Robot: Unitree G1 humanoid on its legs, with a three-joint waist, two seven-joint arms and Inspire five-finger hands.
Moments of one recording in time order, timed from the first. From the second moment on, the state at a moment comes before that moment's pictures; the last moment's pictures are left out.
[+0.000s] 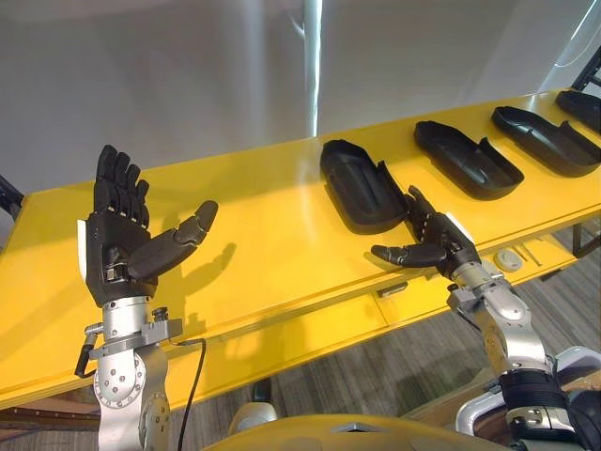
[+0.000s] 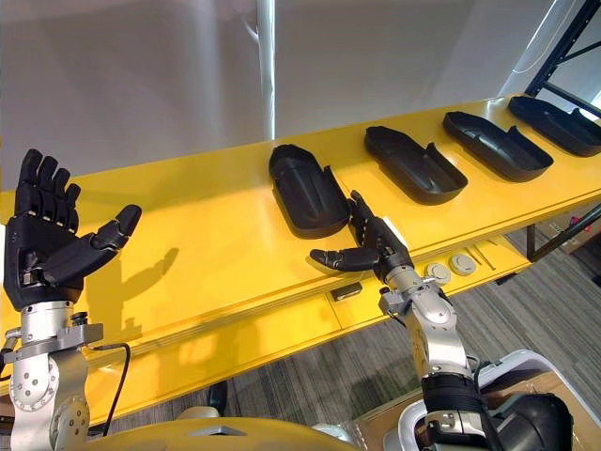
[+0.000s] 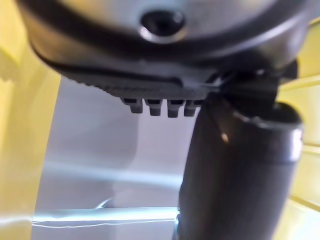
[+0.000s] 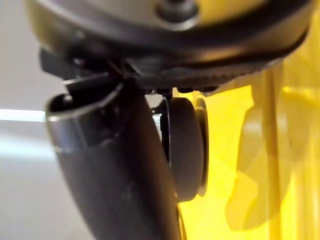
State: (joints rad) left arm 0.37 0.13 0.19 -0.43 -0.35 -0.32 0.06; right arm -0.08 -0.40 -0.11 0.26 0.28 -0.08 0.38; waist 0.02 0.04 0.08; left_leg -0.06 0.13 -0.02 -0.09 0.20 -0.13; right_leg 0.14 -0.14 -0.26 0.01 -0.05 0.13
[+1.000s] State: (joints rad) left arm 0.36 0.10 -0.09 -0.53 -0.35 -0.37 -0.03; right arm 0.39 -0.04 -0.25 -0.25 0.18 -0.23 -0.09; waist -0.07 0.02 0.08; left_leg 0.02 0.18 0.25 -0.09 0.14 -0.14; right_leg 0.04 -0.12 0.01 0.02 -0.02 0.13
